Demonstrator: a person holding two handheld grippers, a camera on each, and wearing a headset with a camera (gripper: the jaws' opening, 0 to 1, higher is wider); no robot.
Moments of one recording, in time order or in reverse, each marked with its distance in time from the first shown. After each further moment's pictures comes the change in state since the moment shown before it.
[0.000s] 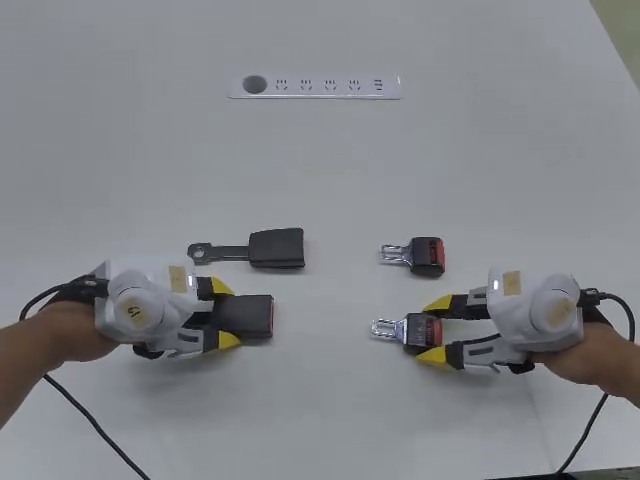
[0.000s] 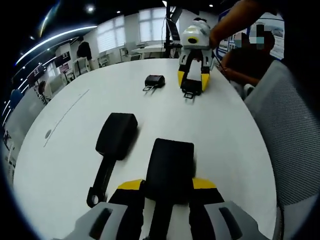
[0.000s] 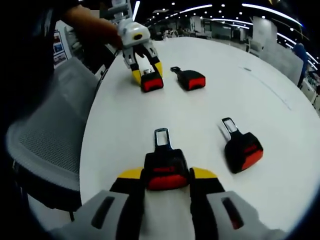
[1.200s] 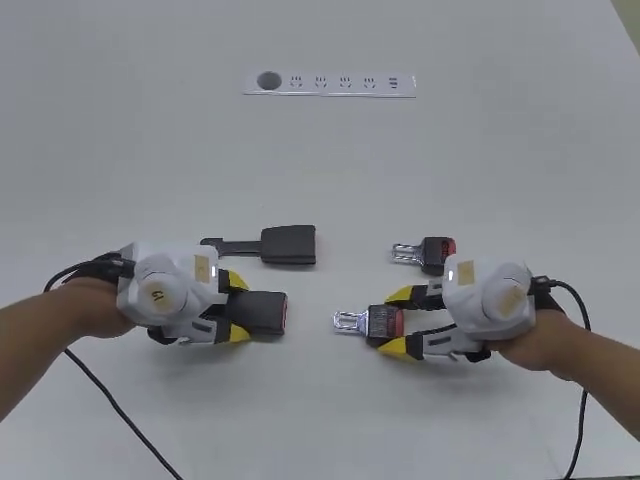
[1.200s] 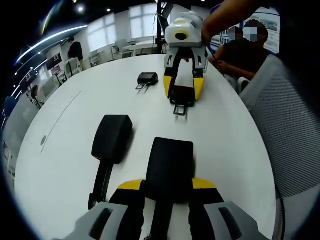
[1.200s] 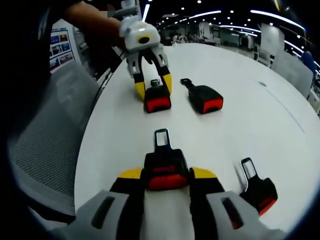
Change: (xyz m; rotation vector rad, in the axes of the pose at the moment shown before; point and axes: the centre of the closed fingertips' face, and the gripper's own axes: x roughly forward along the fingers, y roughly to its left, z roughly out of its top) left arm 0.009 0.001 -0.006 0.041 0.044 -0.048; right arm 0.047 0.014 0.057 -0.061 -0.065 0.036
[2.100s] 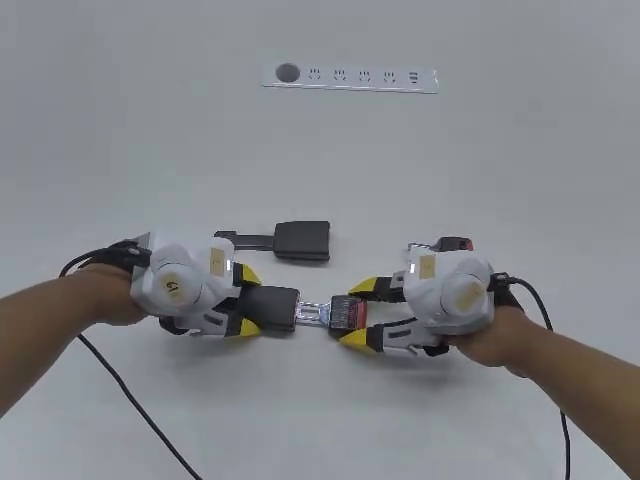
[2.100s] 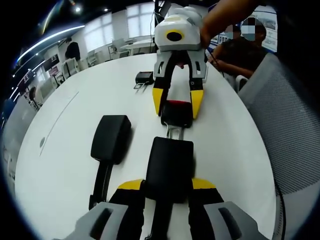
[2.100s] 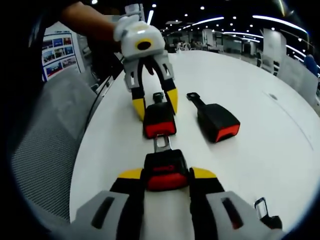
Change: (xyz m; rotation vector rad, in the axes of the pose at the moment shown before) left arm 0.001 0.001 0.001 0.021 0.014 -0.019; right arm 0.038 0.003 0.040 -0.025 -0.066 0.028
